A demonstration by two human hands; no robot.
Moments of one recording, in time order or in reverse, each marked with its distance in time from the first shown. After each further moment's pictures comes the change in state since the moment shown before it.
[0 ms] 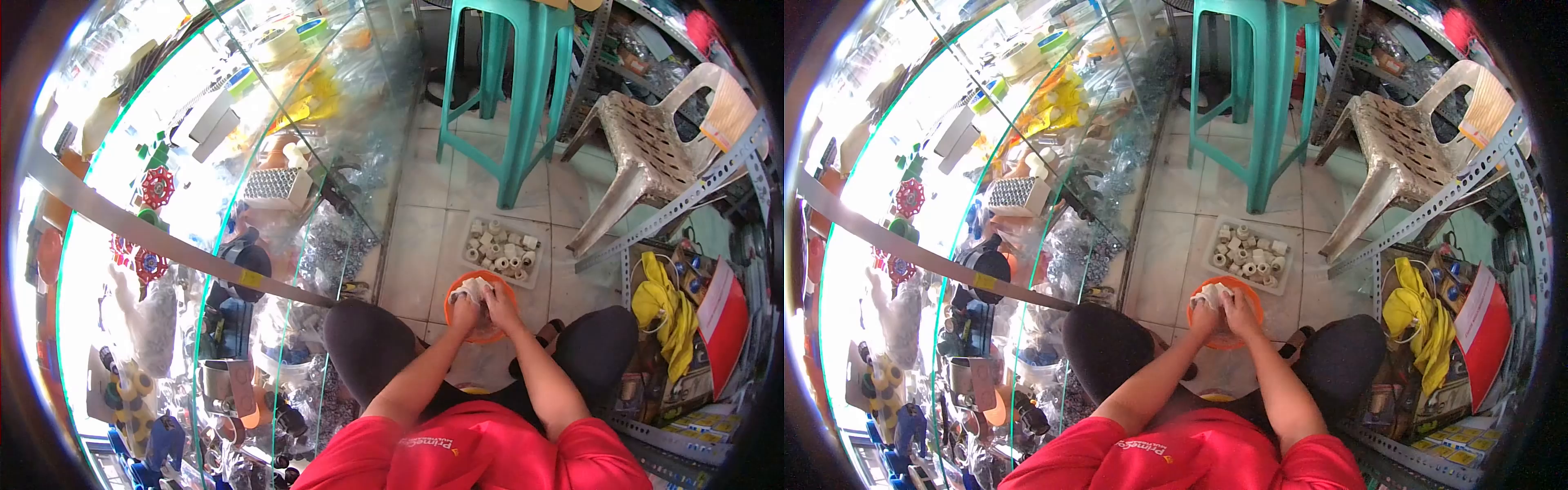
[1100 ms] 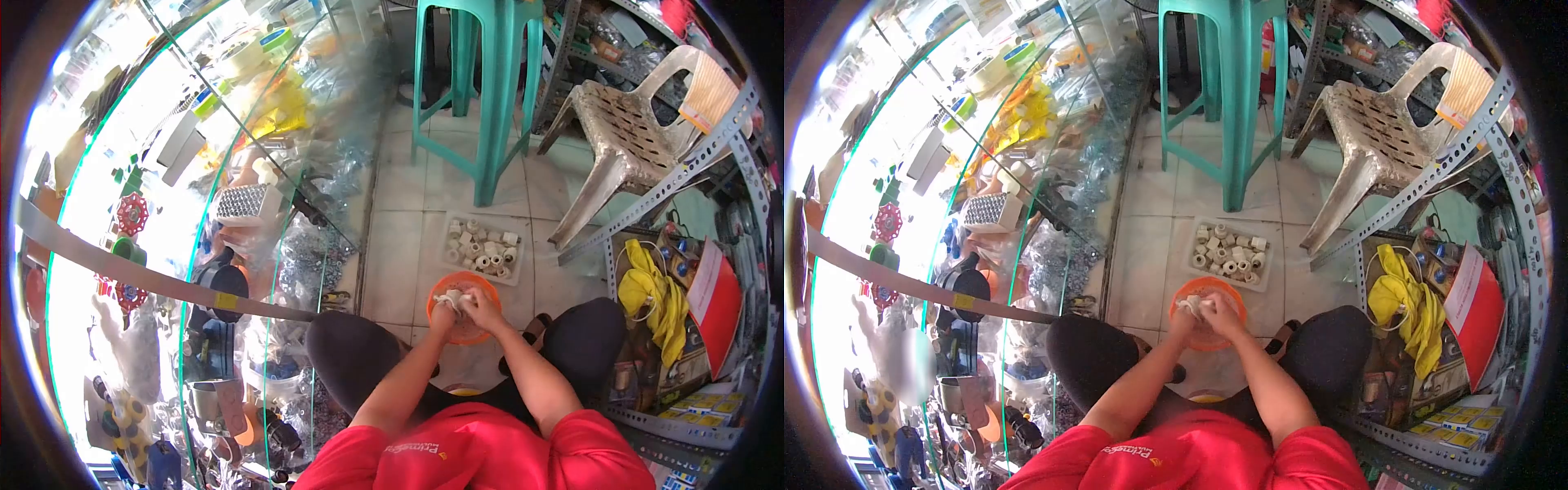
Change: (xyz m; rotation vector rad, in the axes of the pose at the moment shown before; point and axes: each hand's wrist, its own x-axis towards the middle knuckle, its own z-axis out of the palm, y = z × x) left_hand 0.003 -0.037 0.005 -0.243 -0.039 -0.193; right_hand 0.003 0.046 0.013 -0.139 -0.073 0.061
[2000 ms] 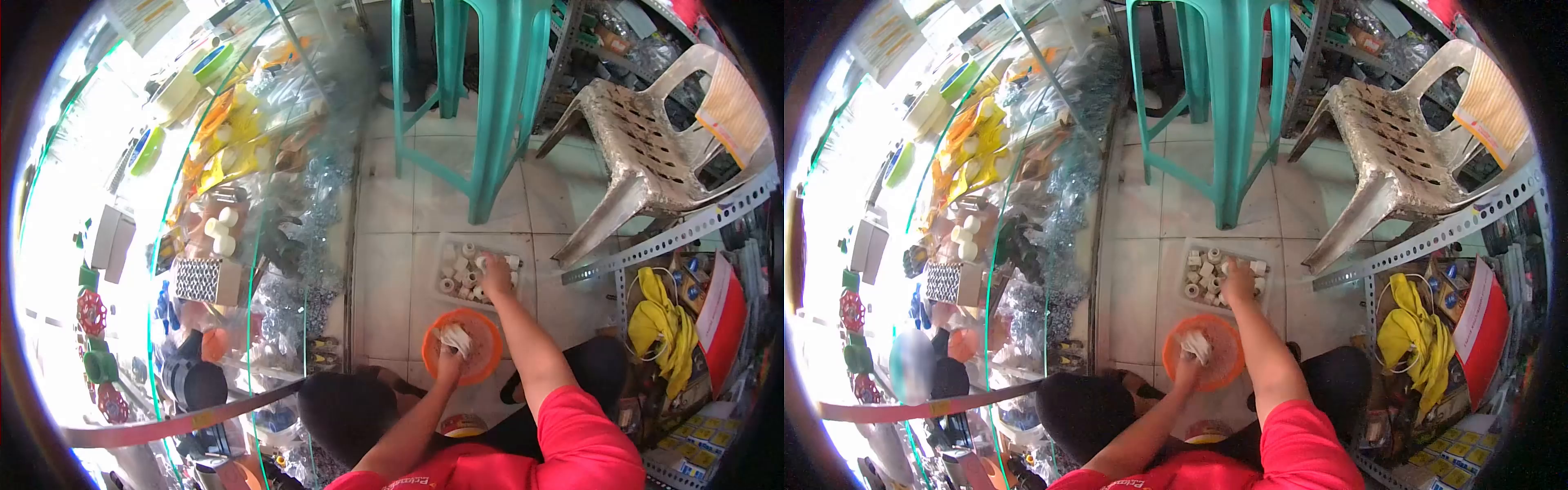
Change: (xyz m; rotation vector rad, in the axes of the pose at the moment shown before) left_hand -0.013 0.027 0.020 -0.361 -0.073 -0.064; right_hand 0.155 -0.015 -0.059 -0.539 0.280 0.142
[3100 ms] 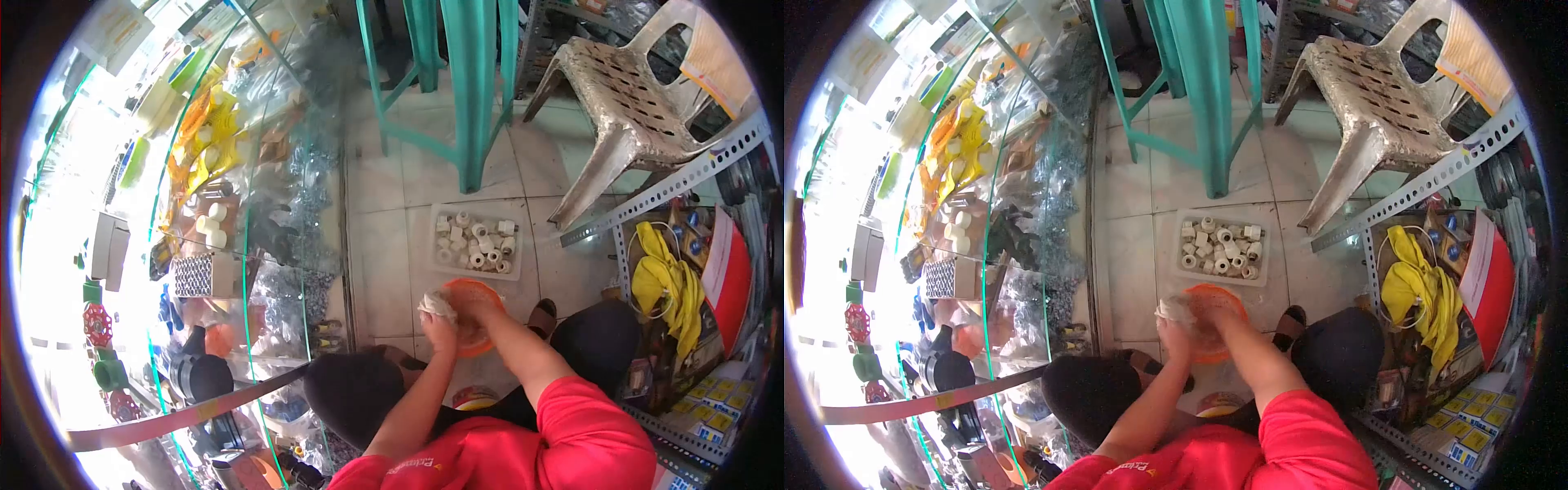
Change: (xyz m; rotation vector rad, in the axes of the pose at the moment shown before) left_hand 0.003 0.045 0.000 -0.179 0.431 0.158; right_hand -0.107 -0.009 0.042 0.471 -1.174 0.315
